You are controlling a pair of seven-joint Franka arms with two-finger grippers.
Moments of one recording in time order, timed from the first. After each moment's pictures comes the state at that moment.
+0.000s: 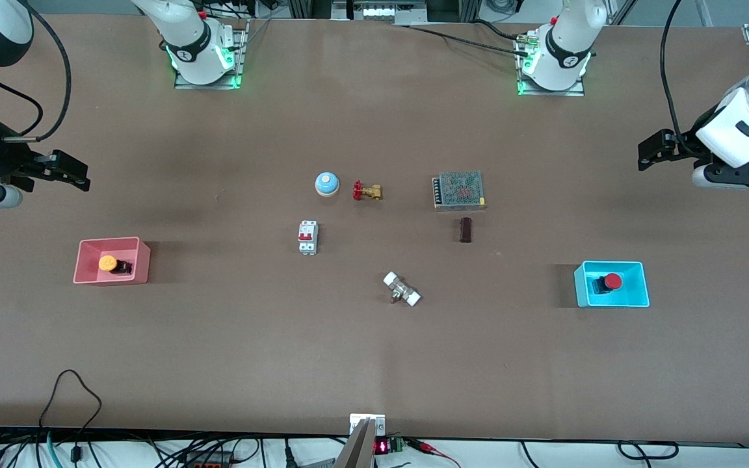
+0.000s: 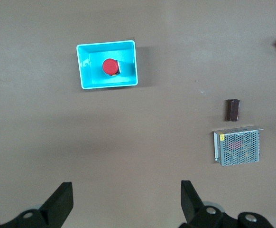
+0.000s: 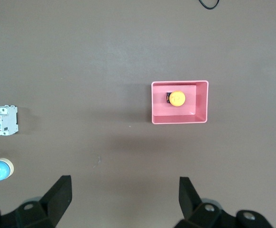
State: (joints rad) left arm 0.07 -0.02 -0.11 -1.72 0.02 1.62 0.02; right arm -0.04 0.08 0.06 -1.61 -0.04 1.68 -0.01
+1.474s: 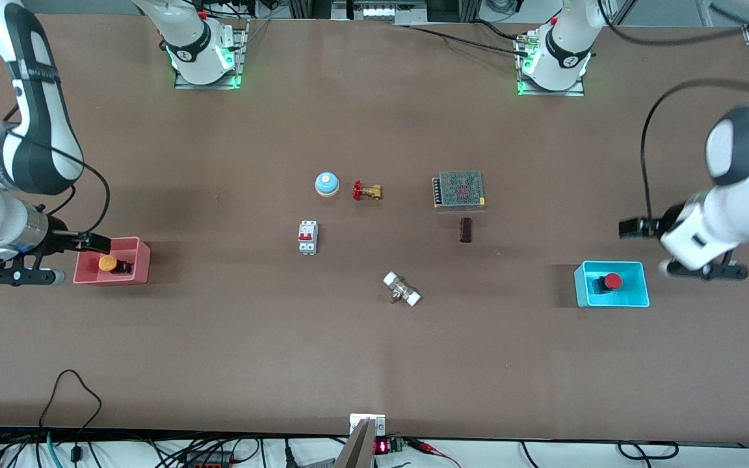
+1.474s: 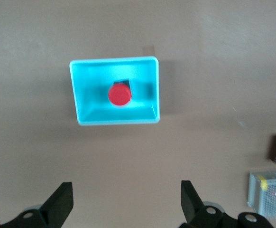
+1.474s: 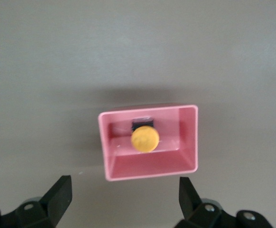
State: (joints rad) left arm 0.11 0.40 -0.09 -1.61 0.06 1.84 0.02; right arm -0.15 0.41 0.05 -1.69 -0.15 2.05 -0.02
